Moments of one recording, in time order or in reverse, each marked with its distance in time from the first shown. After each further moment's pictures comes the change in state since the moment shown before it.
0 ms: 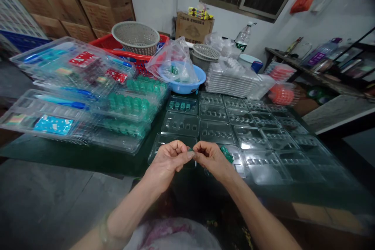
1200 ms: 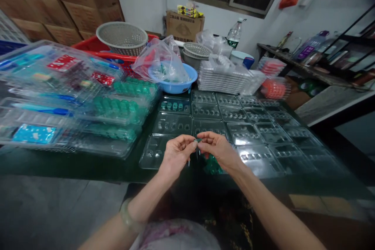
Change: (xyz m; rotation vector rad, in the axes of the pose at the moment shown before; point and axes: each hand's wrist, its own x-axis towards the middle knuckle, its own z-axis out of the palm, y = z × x) left_hand 0.035 -0.027 0.031 0.204 0.093 0.146; right_hand 0.001 0.018 -0.041 0.200 0.145 0.060
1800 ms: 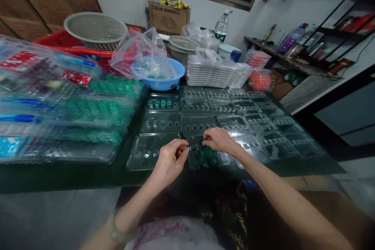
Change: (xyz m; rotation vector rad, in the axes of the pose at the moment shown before) left_hand -0.004 -0.018 -0.005 0.617 -0.134 0.369; right_hand 0.018 0.007 -0.063 -1.284 0.024 -0.055
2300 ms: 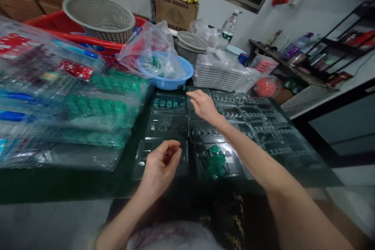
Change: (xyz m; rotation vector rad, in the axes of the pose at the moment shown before) left_hand -0.002 -0.014 -0.040 -0.198 0.128 -0.155; right_hand 0.125 -0.053 -0.029 -0.112 0.406 -0.362
